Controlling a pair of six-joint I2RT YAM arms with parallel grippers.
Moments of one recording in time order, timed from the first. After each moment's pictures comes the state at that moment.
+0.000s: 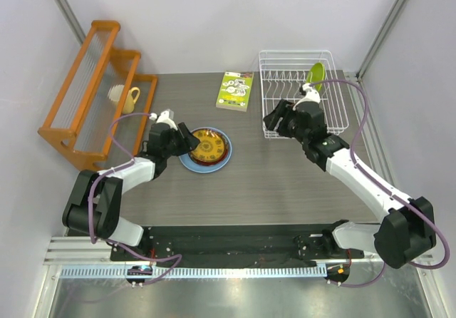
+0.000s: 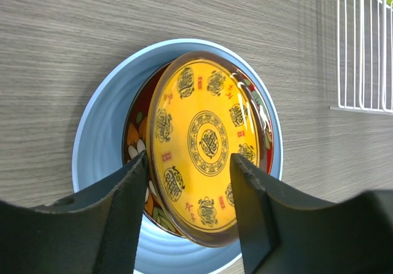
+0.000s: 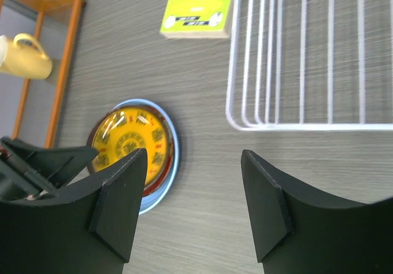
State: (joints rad) left arm -0.29 1.47 0.63 0.32 0.13 -0.60; right arm 0.44 1.23 0.93 -0.11 0.10 0.62
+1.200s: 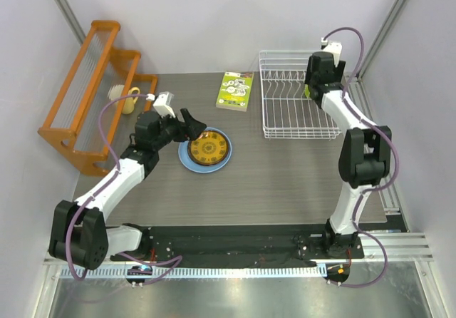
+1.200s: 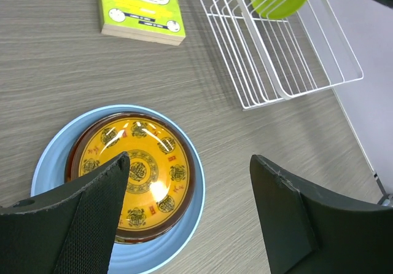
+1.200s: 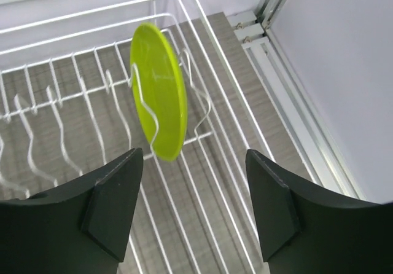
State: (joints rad) left arm -0.29 1.24 0.76 0.21 0.31 -0.46; right arm 0.10 1.89 1.55 -0.09 0.54 0.10
